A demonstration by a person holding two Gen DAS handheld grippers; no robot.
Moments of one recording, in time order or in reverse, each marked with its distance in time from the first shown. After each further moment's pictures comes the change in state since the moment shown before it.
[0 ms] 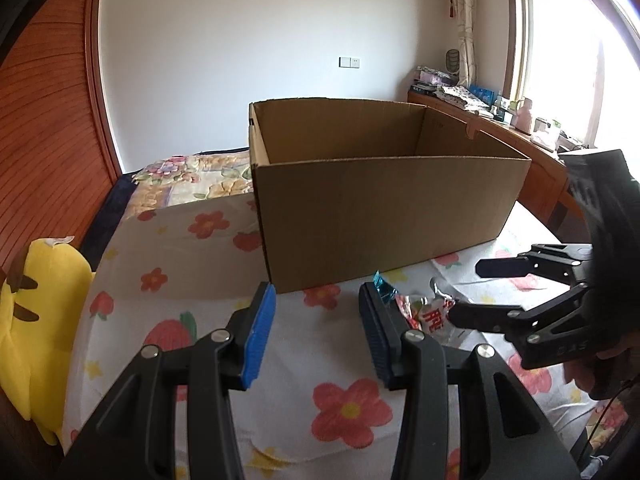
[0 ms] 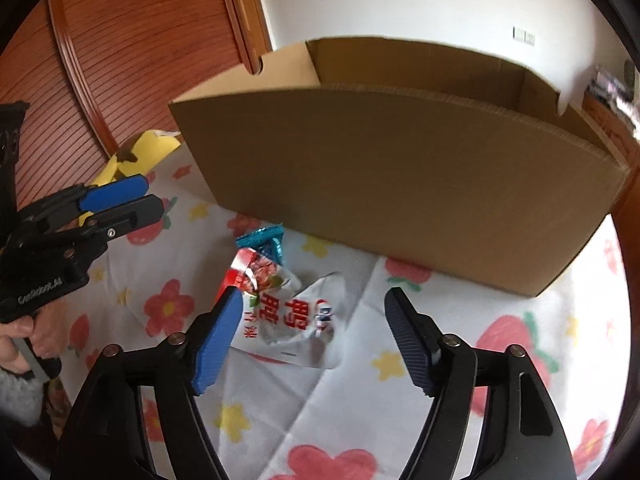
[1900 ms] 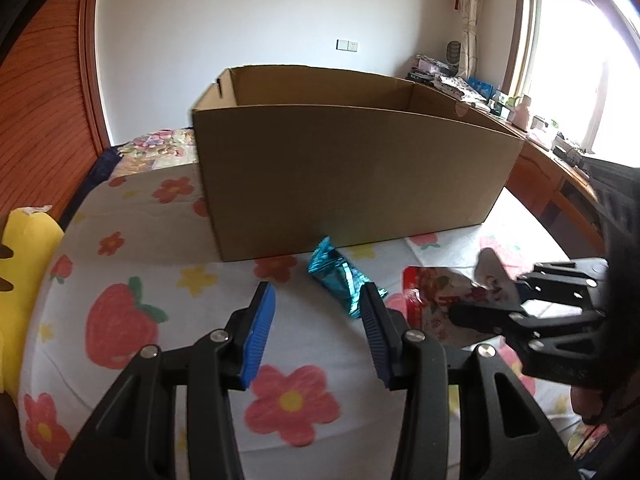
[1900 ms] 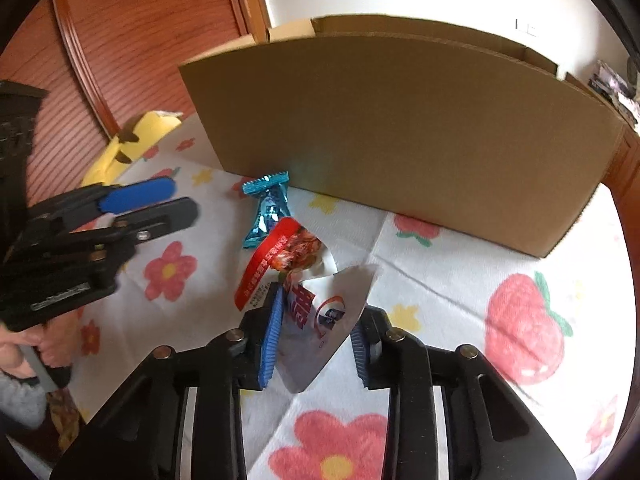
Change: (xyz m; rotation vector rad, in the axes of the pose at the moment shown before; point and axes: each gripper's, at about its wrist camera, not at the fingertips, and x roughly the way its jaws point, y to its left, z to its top) left arm 0.026 -0.027 -0.009 -0.062 0.072 -0.055; right arm -0.004 0.004 -0.026 -0.015 0.027 -0.012
